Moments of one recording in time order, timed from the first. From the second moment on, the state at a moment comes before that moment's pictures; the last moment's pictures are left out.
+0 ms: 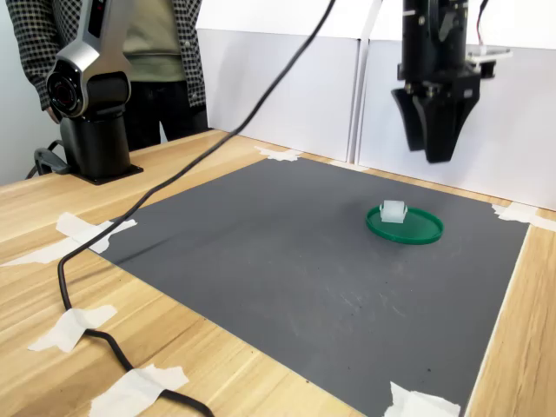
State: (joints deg) arm 16.6 110.1 -103.1 0.4 62.4 -23.3
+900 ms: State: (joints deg) arm -3.1 51.4 -49.6 8.5 35.8 -21.3
